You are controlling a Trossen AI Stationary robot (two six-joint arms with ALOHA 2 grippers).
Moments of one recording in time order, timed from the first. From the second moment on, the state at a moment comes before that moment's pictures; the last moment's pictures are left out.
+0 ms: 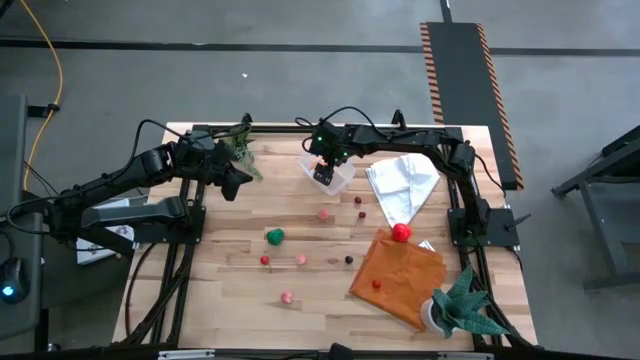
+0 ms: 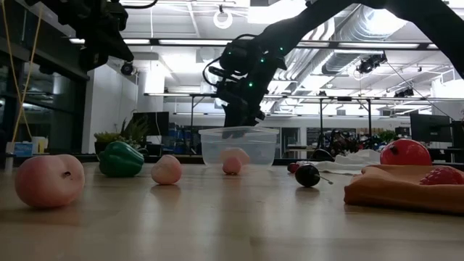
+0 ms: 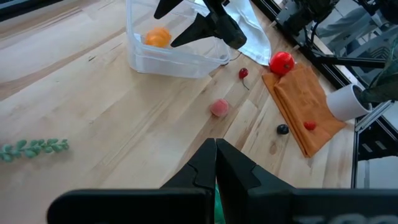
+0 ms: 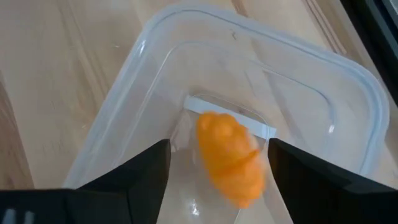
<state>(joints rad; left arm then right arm) 0.60 0.72 0.76 -0.71 0.24 -0.43 -0.39 2.10 1.65 -0.60 -0.03 -0.01</state>
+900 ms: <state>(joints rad) 0.60 0.72 0.76 -0.71 0.24 -0.42 -0.39 2.10 1.71 -0.61 -0.04 -0.02</state>
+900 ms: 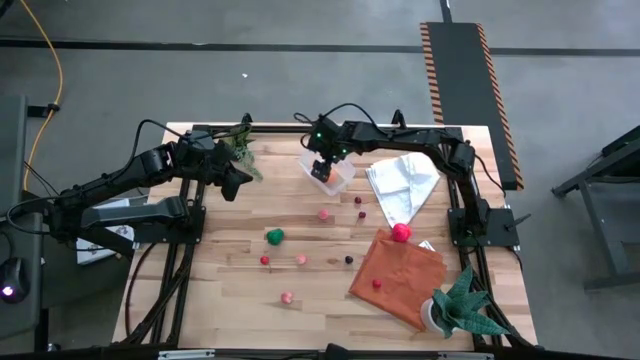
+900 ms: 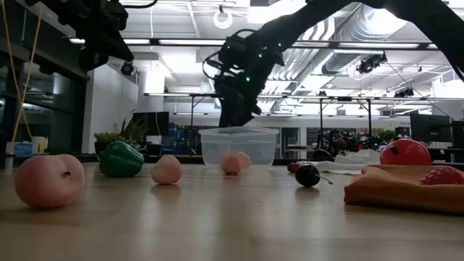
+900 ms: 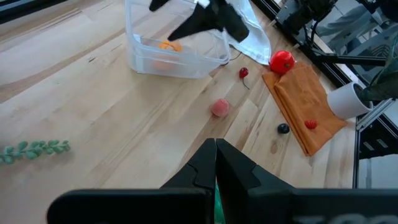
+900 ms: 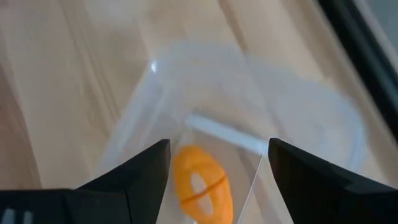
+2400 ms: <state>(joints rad) 0.60 0.72 0.76 -0.71 0.25 -0.42 -0.45 1.92 2.06 -1.26 -0.26 -0.22</state>
